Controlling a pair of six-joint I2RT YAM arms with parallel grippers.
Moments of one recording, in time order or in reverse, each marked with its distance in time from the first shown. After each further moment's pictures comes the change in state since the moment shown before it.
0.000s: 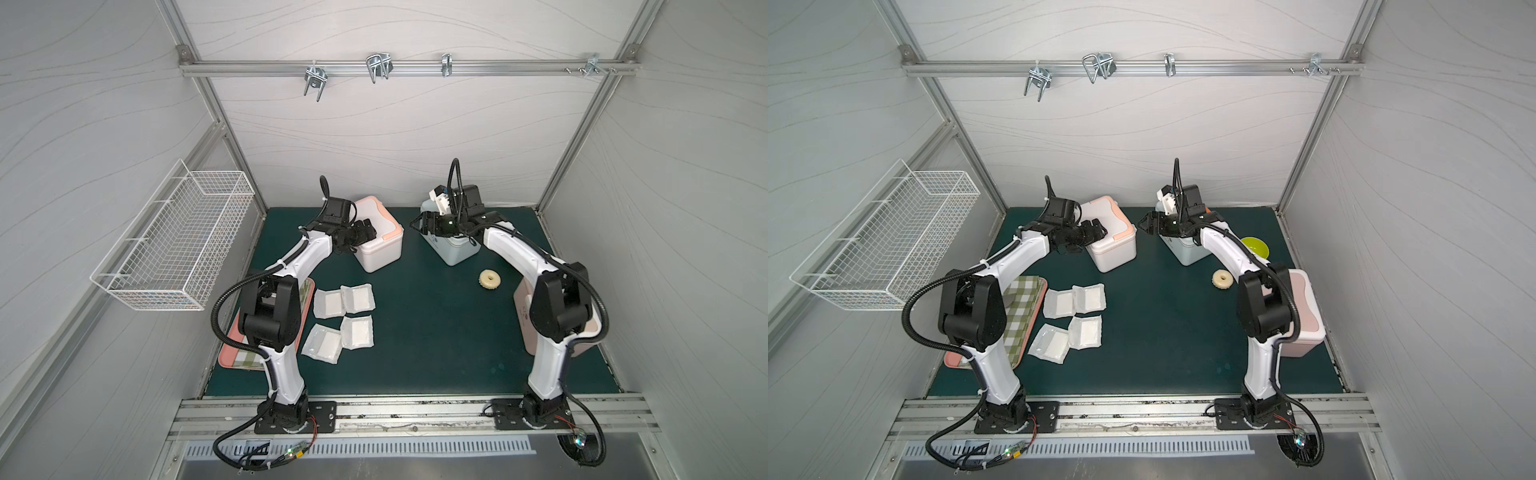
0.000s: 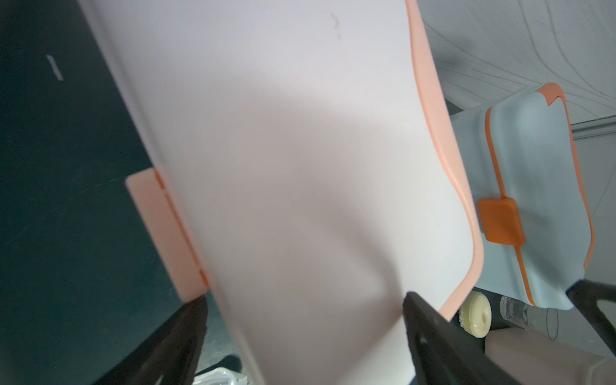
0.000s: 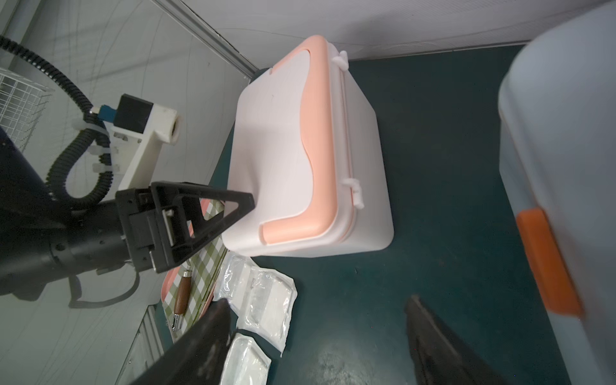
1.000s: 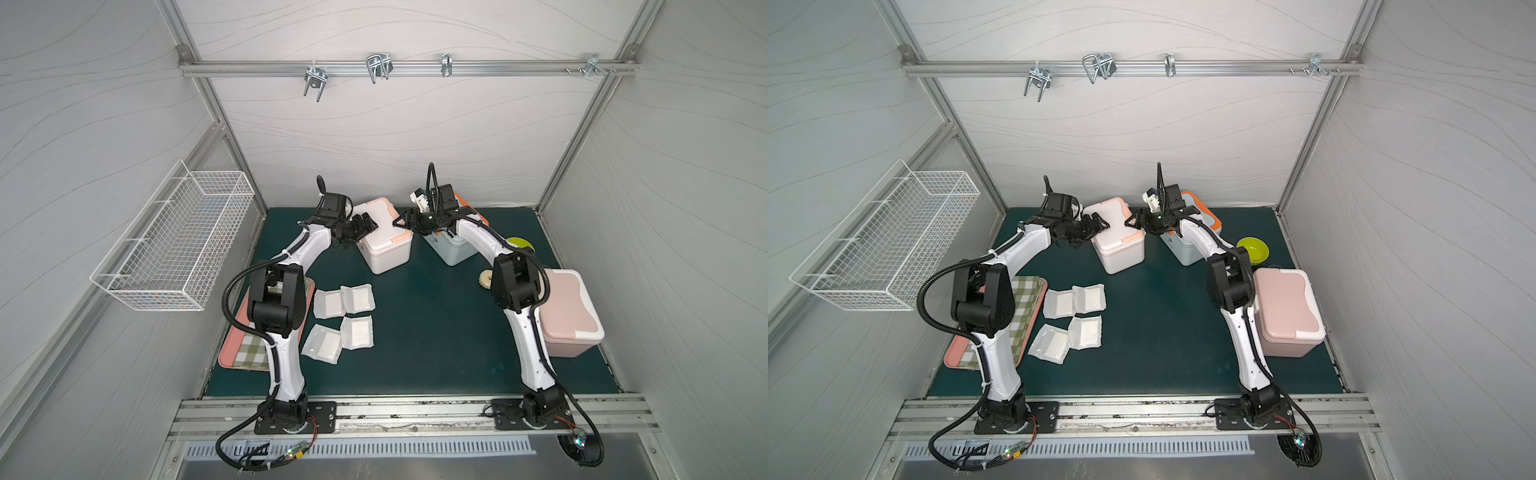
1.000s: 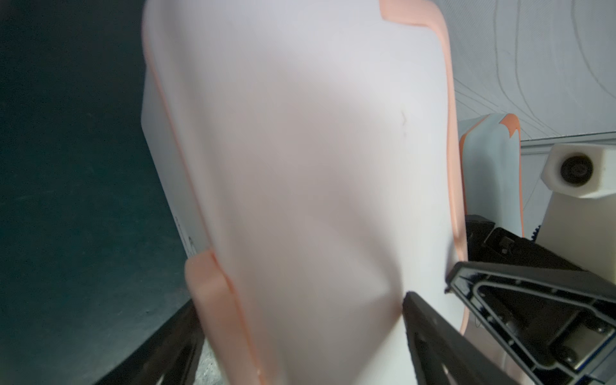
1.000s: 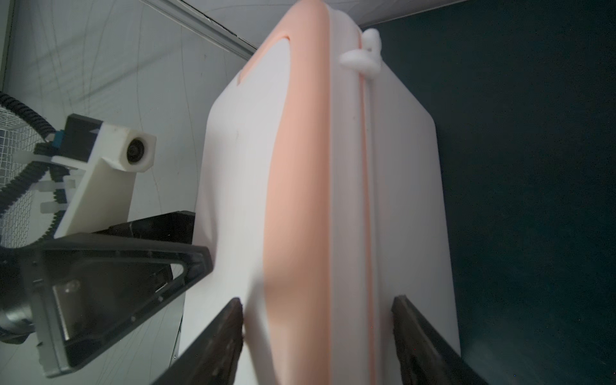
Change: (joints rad) left arm 0.010 0.136 0.119 0.020 0.184 -0.092; right arm 0.018 0.390 0.376 -0.055 -0.143 0.090
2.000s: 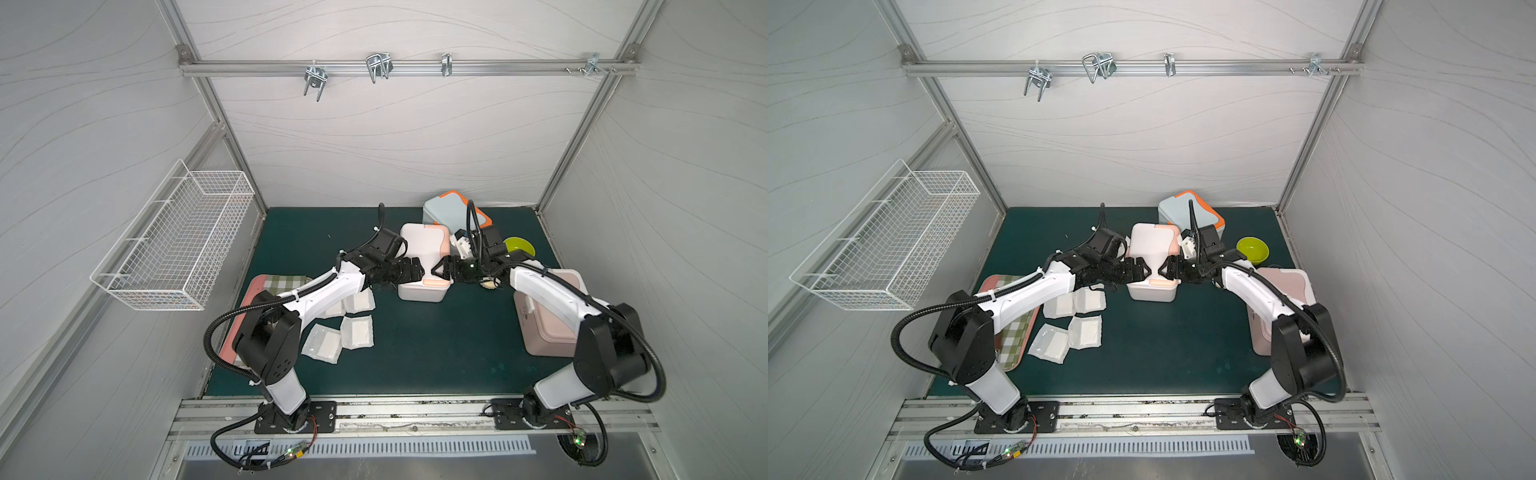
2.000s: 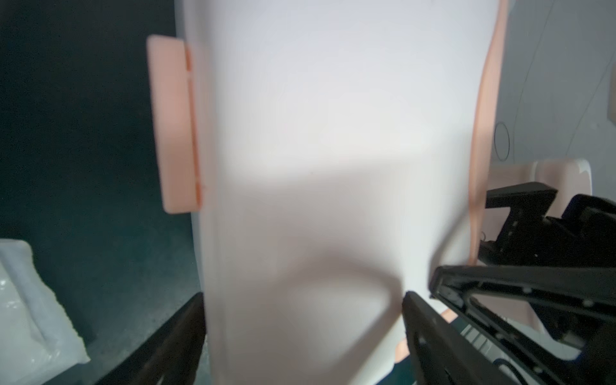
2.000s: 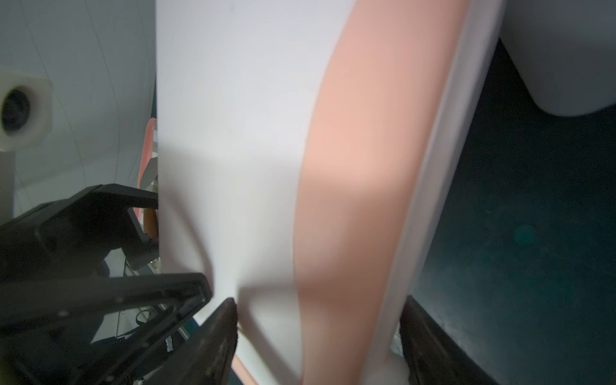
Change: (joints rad) left arm -0.485 -0.321 -0.353 0.008 -0.200 -0.010; right arm 0.005 -0.912 -1.057 -0.048 0.257 -0.070
